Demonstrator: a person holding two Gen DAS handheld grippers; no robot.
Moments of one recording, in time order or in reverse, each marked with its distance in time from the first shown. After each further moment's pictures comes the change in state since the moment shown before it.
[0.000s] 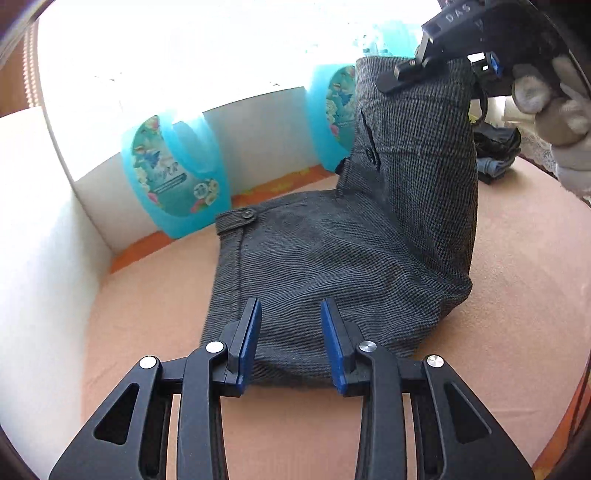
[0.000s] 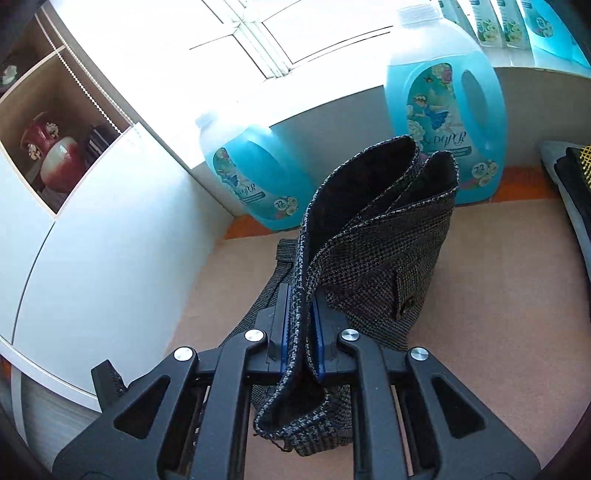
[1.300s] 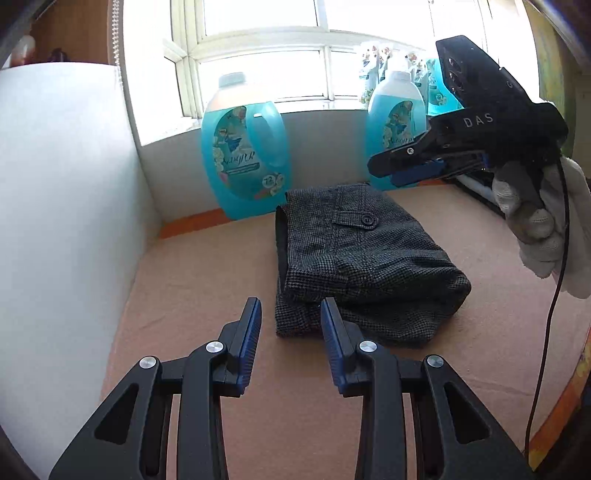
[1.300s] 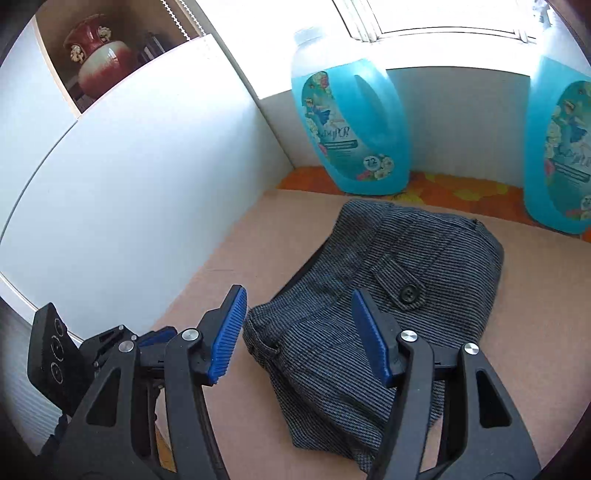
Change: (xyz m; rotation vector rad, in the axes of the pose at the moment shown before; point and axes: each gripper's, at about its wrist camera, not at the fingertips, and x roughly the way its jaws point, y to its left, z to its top) left arm -0.033 0.053 -0.030 -0.146 -0.041 0.054; right arm 0.072 0.039 -0.037 -0.214 0.112 0.048
